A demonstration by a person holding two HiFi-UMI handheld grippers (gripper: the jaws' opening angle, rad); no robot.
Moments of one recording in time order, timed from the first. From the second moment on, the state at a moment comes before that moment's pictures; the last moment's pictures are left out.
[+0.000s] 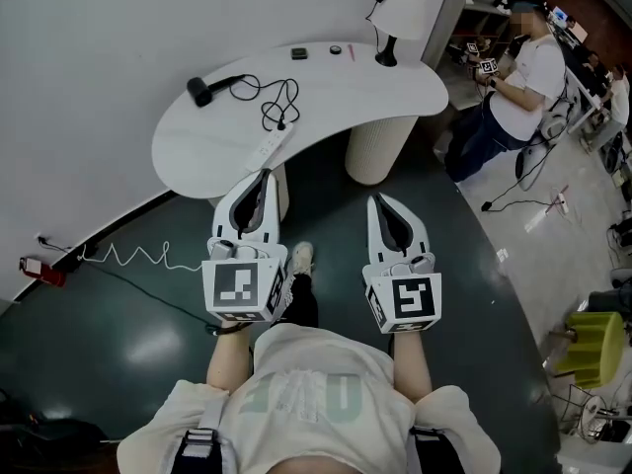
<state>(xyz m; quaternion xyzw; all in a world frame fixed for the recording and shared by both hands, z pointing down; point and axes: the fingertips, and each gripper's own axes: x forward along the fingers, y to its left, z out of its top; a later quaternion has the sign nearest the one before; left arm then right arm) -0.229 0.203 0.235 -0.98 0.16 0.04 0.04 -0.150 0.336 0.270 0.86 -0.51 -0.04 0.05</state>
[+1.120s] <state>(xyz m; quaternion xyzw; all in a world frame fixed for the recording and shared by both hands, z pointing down) 0.052 -0.090 0.252 -0.99 0.16 0.01 0.02 0.122 0.016 0.268 0.78 -0.62 -0.04 0.10</state>
